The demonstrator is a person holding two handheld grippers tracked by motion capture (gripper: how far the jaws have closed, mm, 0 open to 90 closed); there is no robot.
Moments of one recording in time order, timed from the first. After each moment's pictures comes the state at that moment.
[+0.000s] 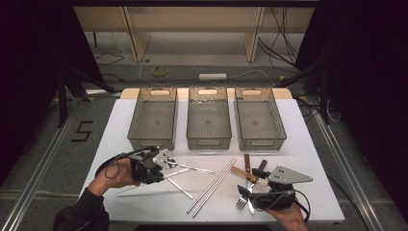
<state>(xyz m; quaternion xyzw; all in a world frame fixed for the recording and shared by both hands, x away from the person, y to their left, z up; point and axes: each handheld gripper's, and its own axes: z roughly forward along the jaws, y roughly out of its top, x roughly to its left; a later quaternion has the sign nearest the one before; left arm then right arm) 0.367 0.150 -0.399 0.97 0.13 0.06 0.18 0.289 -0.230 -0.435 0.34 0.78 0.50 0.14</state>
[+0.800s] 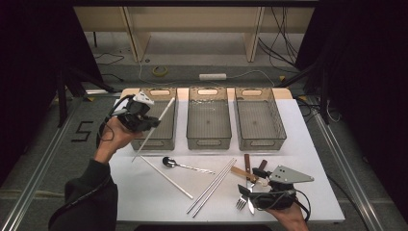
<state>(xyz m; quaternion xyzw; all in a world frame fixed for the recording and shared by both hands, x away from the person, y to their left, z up) 0.450 0.181 -0.329 0.85 0.36 0.18 0.33 0.289 -0.231 -0.435 0.34 0.78 0.50 0.14</state>
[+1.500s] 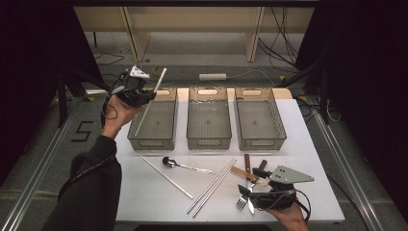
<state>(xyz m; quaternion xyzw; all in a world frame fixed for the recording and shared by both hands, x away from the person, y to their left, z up) 0.504 0.190 -0.312 0.80 0.41 0.26 0.35 0.289 -0.232 -0.435 0.34 0.78 0.50 0.14</state>
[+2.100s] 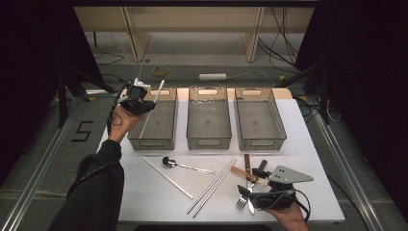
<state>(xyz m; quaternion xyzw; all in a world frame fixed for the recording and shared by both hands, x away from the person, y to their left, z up) 0.521 0.197 -0.365 0.81 0.44 0.22 0.32 0.290 -0.231 -0.436 0.34 0.78 0.50 0.14</state>
